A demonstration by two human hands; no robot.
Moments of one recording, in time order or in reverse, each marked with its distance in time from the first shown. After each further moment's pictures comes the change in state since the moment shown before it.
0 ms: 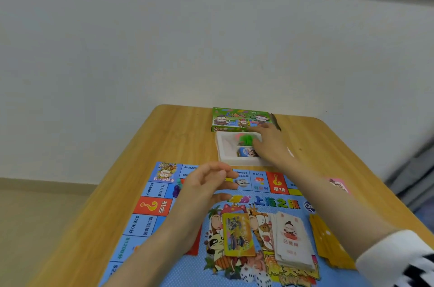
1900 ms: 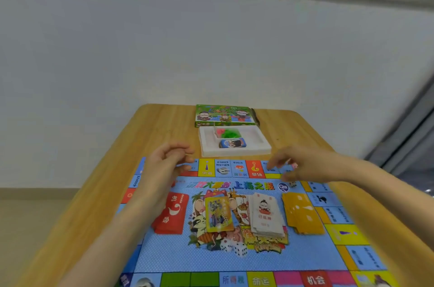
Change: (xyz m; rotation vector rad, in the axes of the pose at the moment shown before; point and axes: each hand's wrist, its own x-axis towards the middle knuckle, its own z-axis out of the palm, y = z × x) left_hand 0.010 0.017 -0.015 0.009 0.235 0.107; right_hand -0.111 0.010 -0.122 -0.232 -0.587 -0.147
